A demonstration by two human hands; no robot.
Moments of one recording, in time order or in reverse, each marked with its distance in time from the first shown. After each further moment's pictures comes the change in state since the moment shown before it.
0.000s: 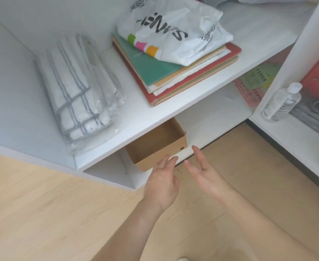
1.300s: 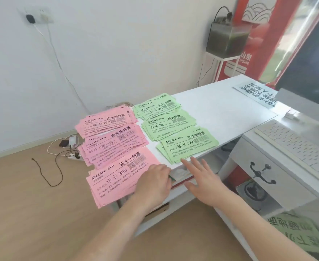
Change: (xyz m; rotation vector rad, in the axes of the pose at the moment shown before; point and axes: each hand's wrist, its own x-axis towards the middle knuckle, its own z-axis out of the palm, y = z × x) left_hand -0.135 0.165 -0.479 0.080 0.184 0.315; right_hand -0.248 -0.481 -0.021 -1.136 0.137 -0.230
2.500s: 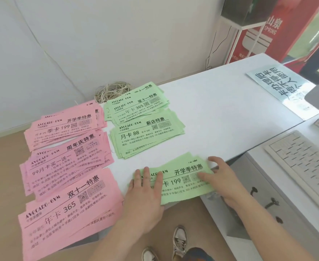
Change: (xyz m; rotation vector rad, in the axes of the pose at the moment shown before) left_hand 0.124 0.047 0.041 0.311 -0.395 -0.253; right_hand 0.128 0.155 -0.054 0.904 0.006 0.487
